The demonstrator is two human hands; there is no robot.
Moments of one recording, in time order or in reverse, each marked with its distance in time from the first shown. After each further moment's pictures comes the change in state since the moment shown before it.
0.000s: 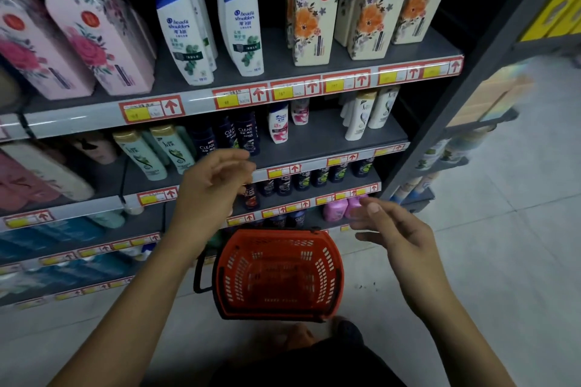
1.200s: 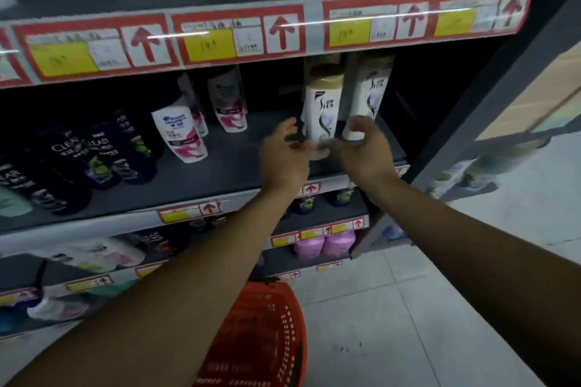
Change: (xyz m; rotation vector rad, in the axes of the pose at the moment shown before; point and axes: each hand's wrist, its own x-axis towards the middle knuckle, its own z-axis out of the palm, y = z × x) left_hand 0.269 -0.133 0.351 0.004 0.125 0.030; right_hand 0.409 0.142 -0.051 -0.374 0.025 -0.116
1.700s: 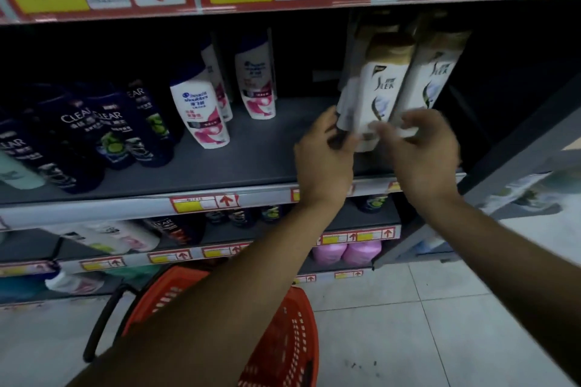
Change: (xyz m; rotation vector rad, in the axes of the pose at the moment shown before) left_hand 0.003 -0.032 0.024 -0.093 0.124 0.147; right_hand 0.017 0.031 0.006 0.009 0.220 -0.156
